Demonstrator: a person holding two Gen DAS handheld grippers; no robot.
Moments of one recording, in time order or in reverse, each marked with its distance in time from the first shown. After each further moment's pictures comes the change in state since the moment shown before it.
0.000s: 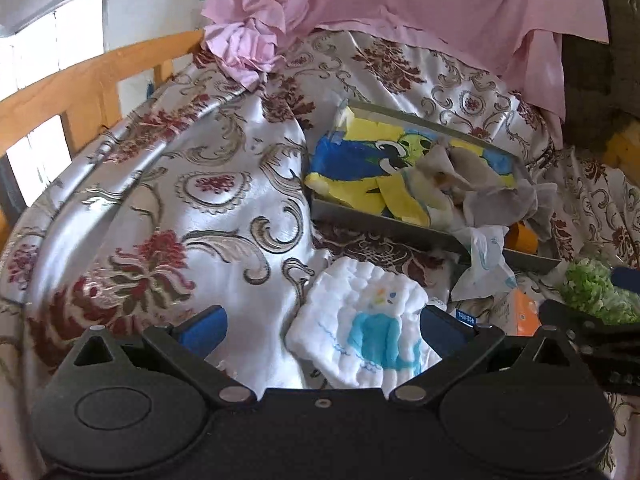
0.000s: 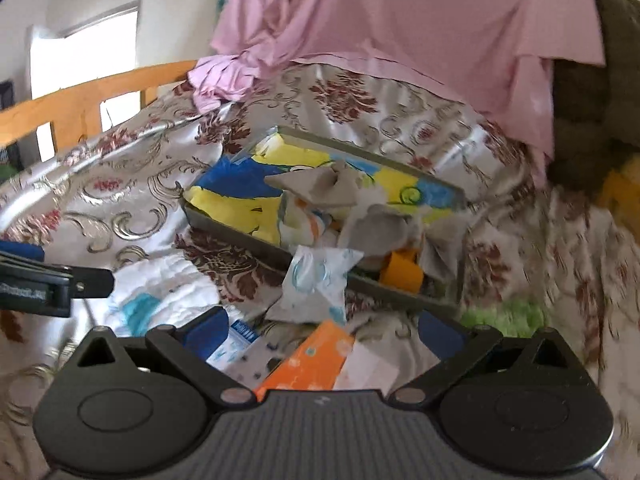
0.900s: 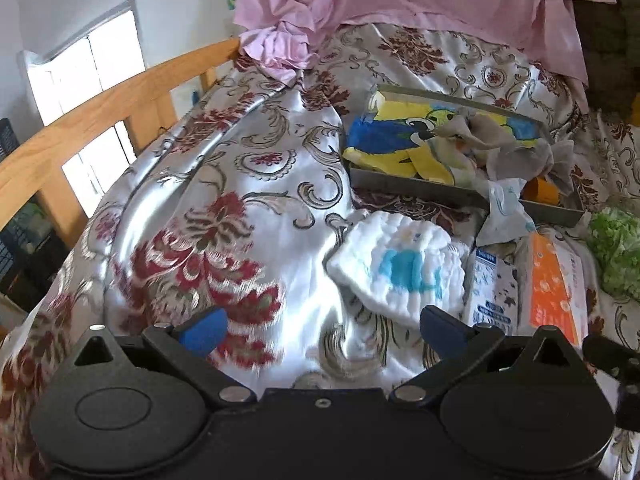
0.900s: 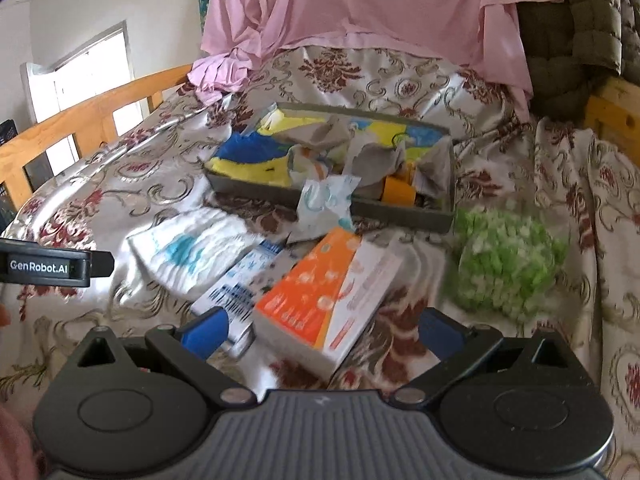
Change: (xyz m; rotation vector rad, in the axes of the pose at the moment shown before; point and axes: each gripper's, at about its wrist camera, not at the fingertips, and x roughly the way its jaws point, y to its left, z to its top) left arm -0.054 -0.019 -0.036 0.064 0.027 0.194; right arm -0.064 -0.011 -0.063 0.178 0.040 0.065
